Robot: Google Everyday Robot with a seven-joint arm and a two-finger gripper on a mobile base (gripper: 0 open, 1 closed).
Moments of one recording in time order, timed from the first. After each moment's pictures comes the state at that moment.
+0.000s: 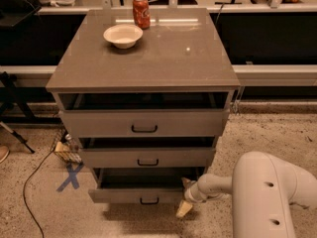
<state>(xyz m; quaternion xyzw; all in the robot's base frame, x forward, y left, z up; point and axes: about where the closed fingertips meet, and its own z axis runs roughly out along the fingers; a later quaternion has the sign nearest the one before) 0.568 -0.112 0.185 -0.61 0.75 0.10 0.24</state>
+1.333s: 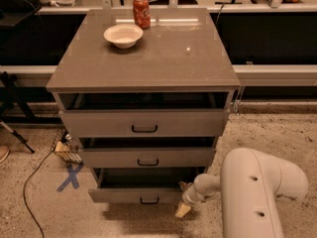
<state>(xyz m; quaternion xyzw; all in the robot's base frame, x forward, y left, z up) 0.552 -0.110 0.165 -0.63 0.74 0.11 0.21</state>
